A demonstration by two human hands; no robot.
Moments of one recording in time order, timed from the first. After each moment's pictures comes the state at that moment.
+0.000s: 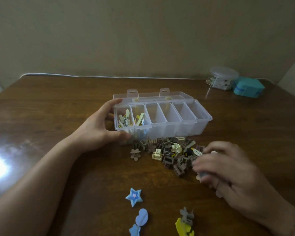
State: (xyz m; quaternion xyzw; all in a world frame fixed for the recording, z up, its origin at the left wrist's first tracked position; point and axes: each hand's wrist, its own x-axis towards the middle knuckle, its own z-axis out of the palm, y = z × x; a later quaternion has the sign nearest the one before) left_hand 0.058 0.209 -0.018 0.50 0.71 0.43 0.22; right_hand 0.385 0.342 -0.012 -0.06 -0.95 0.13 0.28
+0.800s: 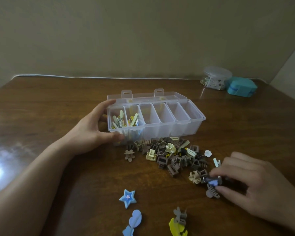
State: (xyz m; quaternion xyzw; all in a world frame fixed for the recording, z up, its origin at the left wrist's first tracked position) left_hand 0.057 0.209 -0.018 0.50 0.71 0.43 0.23; right_hand 0.425 0.358 0.004 -0.14 -0.98 0.06 0.10
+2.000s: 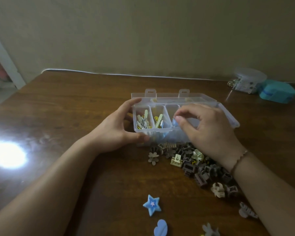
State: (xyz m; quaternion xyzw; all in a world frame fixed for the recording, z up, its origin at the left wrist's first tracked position) left_hand 0.057 0.210 -0.018 0.51 0.72 0.42 0.23; right_hand 0.253 0.366 0.008 -0.15 -0.92 0.17 0.32
